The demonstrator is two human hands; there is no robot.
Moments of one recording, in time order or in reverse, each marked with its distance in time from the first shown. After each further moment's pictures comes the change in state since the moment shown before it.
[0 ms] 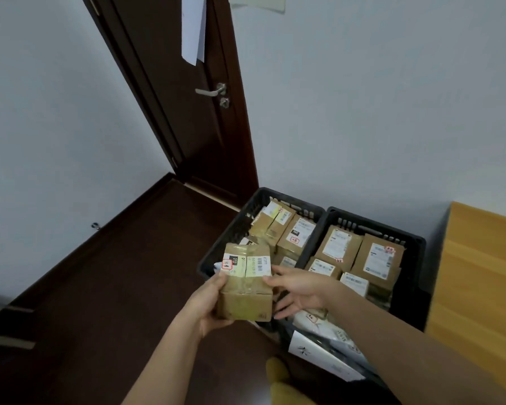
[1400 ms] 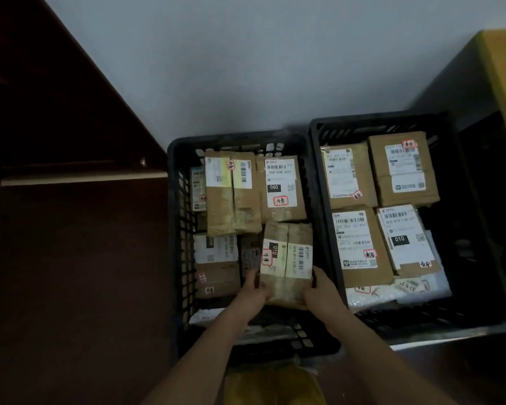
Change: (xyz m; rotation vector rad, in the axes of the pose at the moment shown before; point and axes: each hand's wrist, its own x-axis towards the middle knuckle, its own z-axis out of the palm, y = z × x) left_hand 0.427 0.020 0.049 0.939 -0.671 -0.250; right_hand 0.307 0.050 -0.056 0.504 1.038 0.157
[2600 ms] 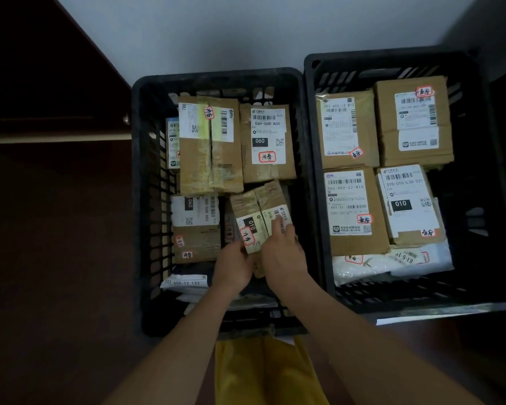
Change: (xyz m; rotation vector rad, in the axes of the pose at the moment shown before) left_hand 0.046 -0.035 0.032 0.351 0.393 0.270; right_hand 0.026 -0.001 0.030 -1.242 -0.041 -0.321
